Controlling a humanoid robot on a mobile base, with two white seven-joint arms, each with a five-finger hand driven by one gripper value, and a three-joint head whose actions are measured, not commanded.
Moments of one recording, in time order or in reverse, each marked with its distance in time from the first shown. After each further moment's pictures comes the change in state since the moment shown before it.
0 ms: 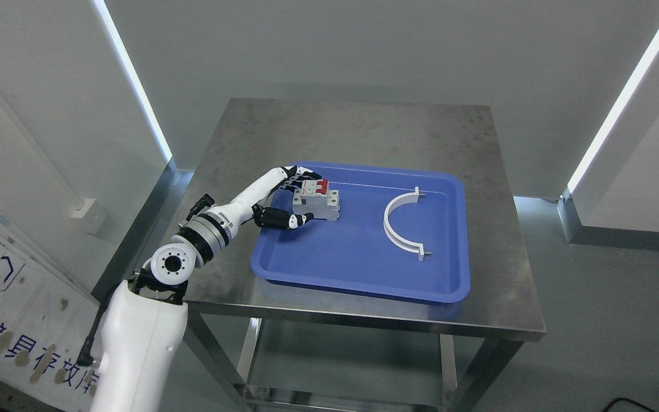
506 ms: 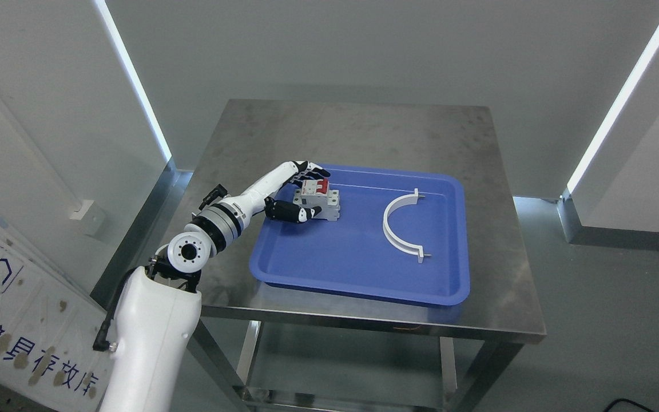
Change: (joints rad) left arm -0.041 -0.038 -0.003 0.061 -0.083 -0.013 -0.001; right arm 0.000 0.000 0.000 0.000 0.000 0.000 0.000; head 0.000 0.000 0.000
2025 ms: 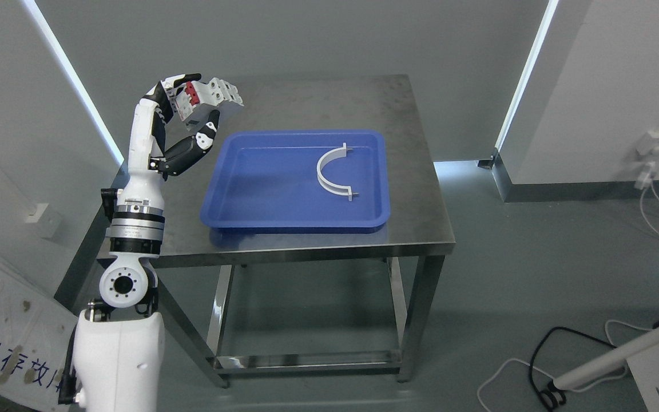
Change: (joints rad) left arm 0.159 -0.024 0.251 -0.284 0.345 -0.156 0.445; right arm 0.000 0.000 0.000 0.000 0.000 0.000 0.000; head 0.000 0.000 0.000
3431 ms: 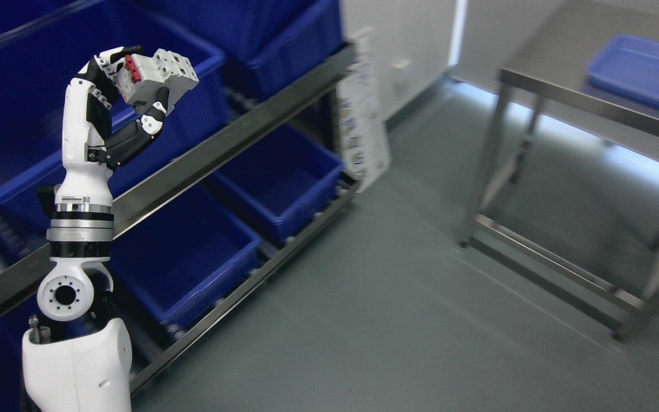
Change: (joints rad) left arm 0.027 -0.002 0.105 -0.234 0.043 0.089 -0.102; right arm 0.000 0.000 0.000 0.000 0.000 0.001 0.000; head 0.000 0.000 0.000
